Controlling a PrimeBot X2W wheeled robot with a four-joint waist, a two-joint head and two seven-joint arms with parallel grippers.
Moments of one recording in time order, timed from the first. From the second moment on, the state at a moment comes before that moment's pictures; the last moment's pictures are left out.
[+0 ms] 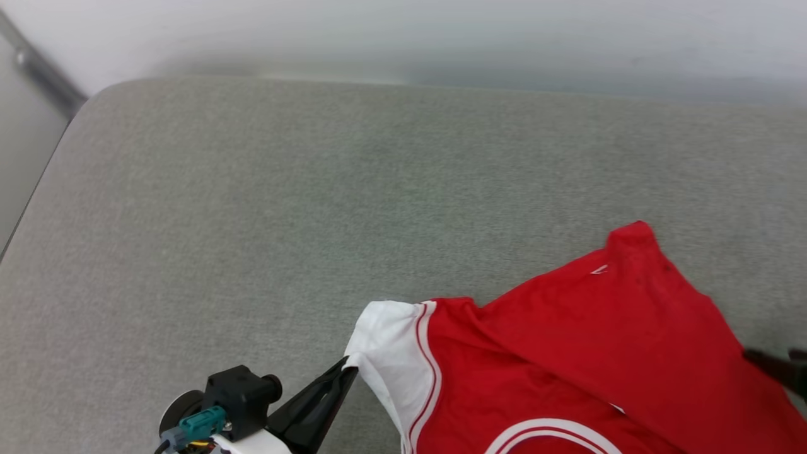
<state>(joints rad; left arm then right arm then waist) -0.13 0.72 -0.78 -0.35 -0.79 0.22 -0.04 -0.07 -0.38 -0.29 -0.19 0.58 0.13 1.26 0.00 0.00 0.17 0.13</state>
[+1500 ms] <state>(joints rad) -0.28 0.64 -0.80 -0.35 -0.74 0.17 -0.06 -0.50 -0.44 -0.08 0.22 0.41 0.13 1.13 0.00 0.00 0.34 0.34</state>
